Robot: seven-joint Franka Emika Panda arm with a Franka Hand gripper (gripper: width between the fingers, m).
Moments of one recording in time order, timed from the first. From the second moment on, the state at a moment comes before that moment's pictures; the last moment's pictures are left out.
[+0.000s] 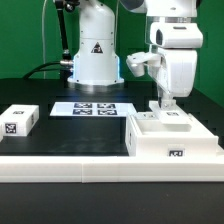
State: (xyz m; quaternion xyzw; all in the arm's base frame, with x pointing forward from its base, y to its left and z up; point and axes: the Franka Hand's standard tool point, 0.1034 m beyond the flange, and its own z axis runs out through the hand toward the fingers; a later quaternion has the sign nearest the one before) arm 0.481 0.105 0.055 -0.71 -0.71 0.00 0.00
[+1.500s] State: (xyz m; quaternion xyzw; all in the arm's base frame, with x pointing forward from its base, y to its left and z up) arm 0.568 0.104 0.057 -0.72 -0.70 -0.02 0.00
